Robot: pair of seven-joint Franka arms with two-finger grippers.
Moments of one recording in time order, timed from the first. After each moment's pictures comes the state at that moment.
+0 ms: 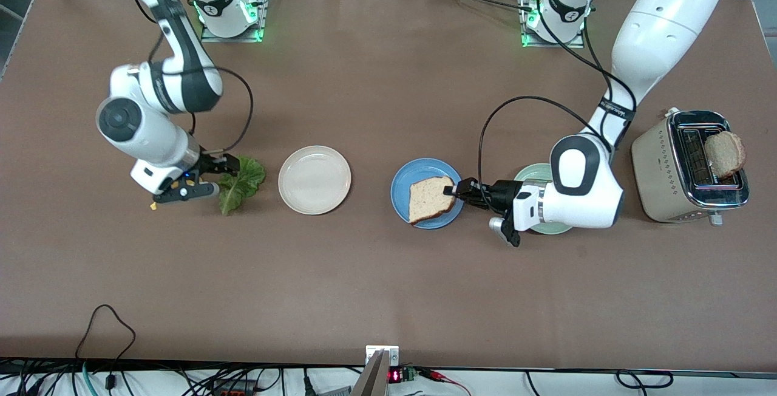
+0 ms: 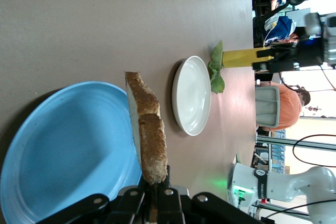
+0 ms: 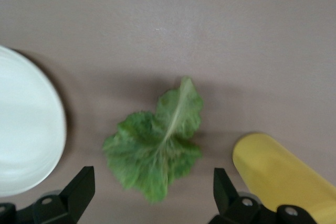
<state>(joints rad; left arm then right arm) 0.07 0.76 -0.42 -1.61 -0.92 2.08 0.63 0.18 0.36 0.01 -1.99 -0.02 2.30 0.01</state>
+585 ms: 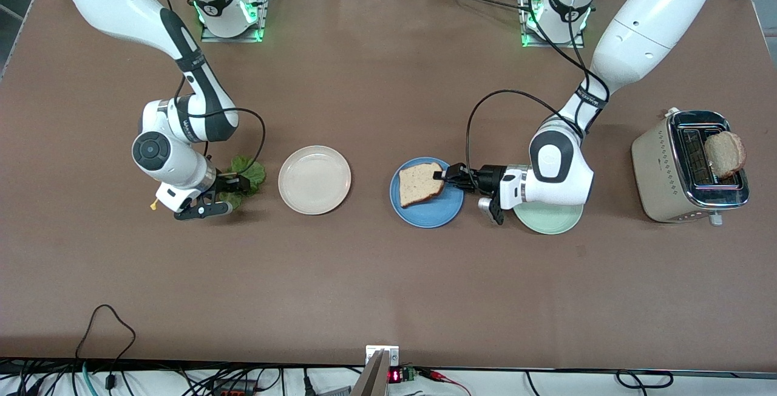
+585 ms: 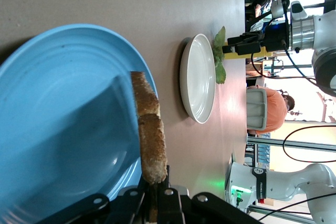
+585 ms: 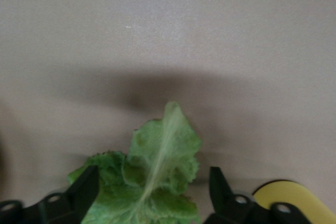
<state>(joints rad) 0.06 0.76 -0.42 -1.79 -1.10 2.16 0.82 0.16 0.52 -0.01 -1.97 -0.02 2.46 0.00</state>
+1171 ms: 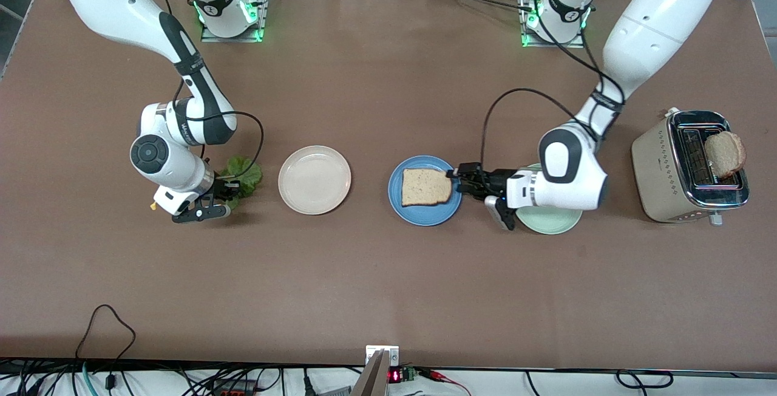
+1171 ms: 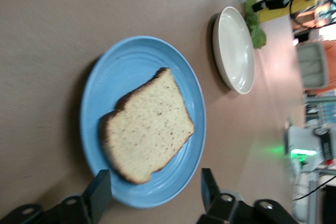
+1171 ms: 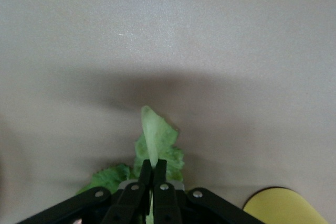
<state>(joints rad) 0.10 0.69 -0.41 -1.76 -0.76 2.17 0.84 0.16 0.53 -0.01 -1.96 -0.03 2.46 0.00</state>
